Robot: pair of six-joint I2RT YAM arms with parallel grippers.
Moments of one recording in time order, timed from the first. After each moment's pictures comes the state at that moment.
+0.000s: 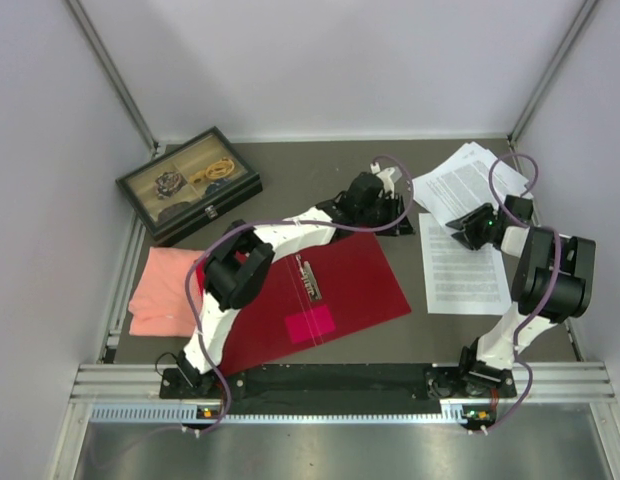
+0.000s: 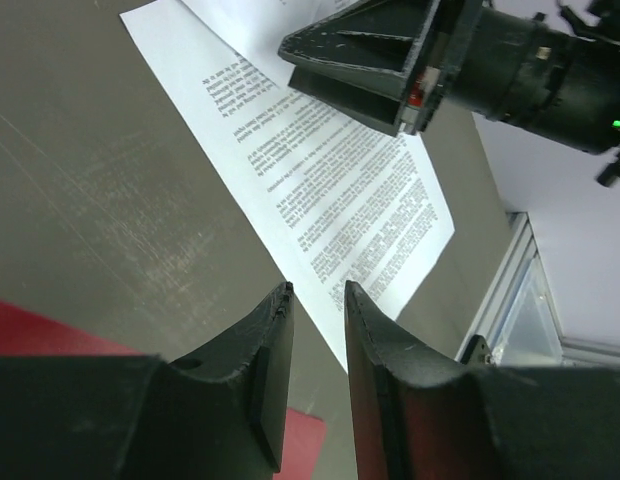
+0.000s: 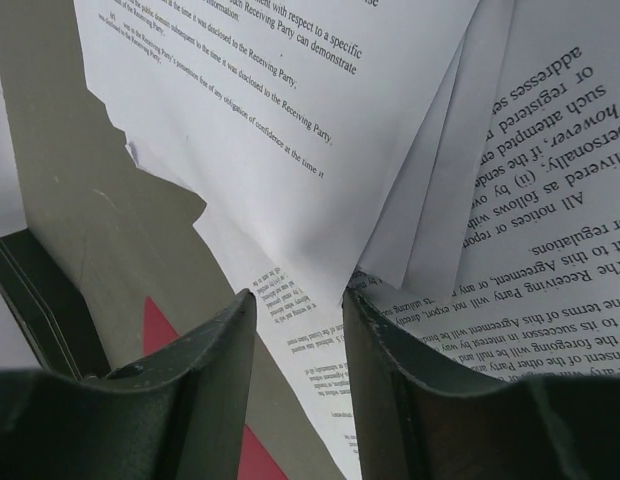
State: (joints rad) left arm -0.83 2.16 1.66 0.02 0.35 -0.70; right arm -0.31 1.74 0.83 0.08 -0.44 0.78
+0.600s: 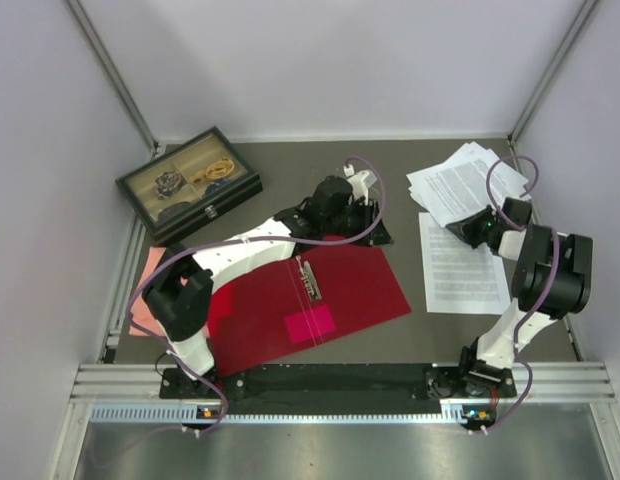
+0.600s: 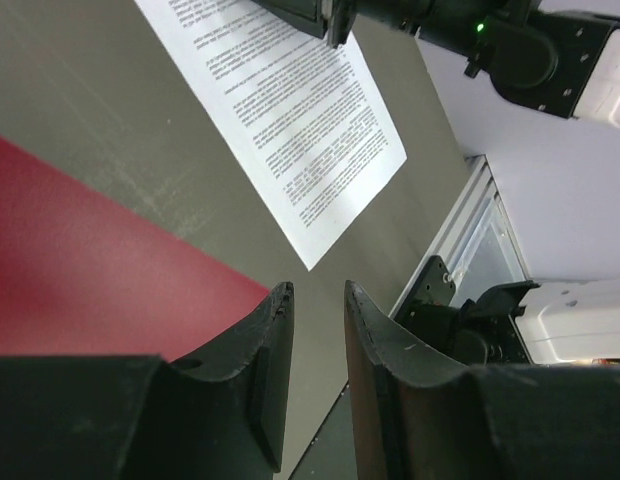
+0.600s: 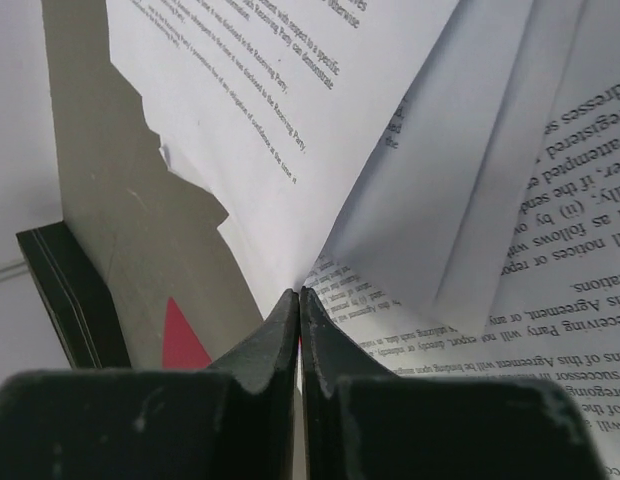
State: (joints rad) left arm -0.83 1.77 1.37 -0.06 0.37 -0.68; right arm -0.31 1.78 0.78 0.26 -0.48 0.85
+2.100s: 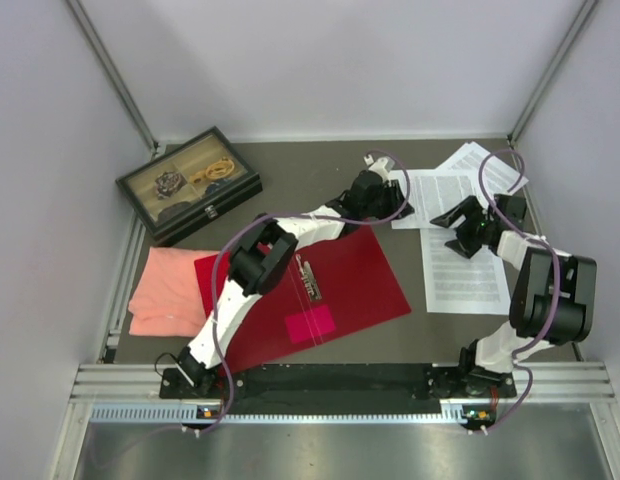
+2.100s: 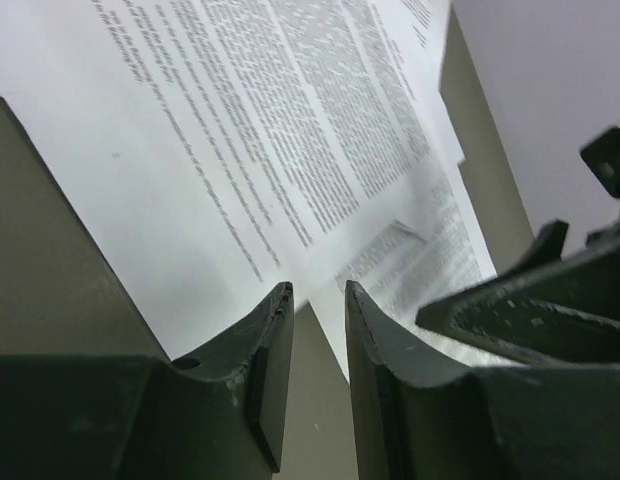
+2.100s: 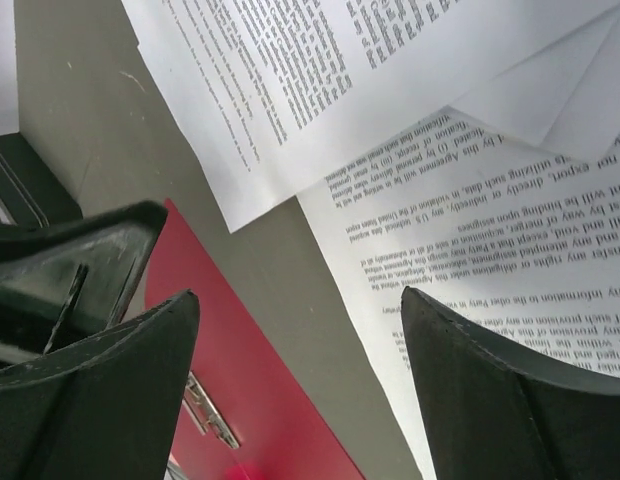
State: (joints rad) left arm -0.77 2.39 1.82 0.22 0.23 -0.71; right arm -0.24 1.56 0.78 -0.06 -0.50 0.73
